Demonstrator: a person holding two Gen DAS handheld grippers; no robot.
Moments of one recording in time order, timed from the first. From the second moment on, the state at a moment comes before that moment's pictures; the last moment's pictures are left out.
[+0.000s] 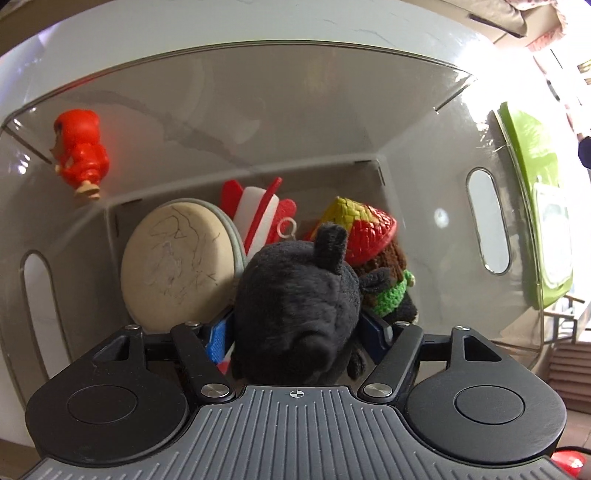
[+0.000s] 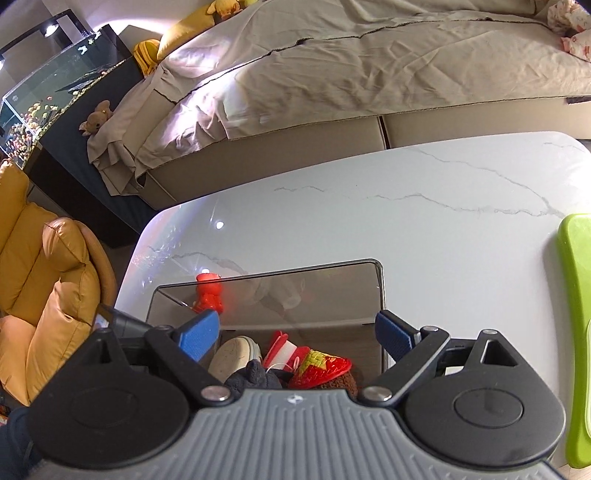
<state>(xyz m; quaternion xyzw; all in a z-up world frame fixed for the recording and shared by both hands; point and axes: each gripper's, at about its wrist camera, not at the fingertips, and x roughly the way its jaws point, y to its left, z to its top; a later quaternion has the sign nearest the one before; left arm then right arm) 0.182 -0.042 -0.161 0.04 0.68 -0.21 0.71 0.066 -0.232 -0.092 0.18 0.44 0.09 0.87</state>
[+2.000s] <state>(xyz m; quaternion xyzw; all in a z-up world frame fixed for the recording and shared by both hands) 0.142 0.301 -0.164 -0.28 0.53 -0.02 0.80 0.280 0.150 -0.254 -0.26 0.71 0.13 0.64</state>
